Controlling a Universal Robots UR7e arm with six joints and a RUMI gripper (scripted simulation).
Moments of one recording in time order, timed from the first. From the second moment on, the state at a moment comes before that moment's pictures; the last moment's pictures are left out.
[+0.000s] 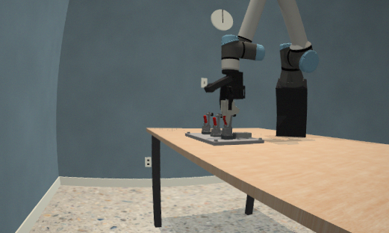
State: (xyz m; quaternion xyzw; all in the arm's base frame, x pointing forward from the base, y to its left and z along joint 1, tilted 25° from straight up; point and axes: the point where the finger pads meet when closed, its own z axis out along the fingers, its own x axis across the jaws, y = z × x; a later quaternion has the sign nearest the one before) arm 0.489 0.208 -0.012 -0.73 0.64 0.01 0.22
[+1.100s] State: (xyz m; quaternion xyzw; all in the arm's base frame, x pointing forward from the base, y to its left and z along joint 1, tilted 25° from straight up) arm 0.486 0.208 -0.013 -0.73 0.64 0.01 0.22
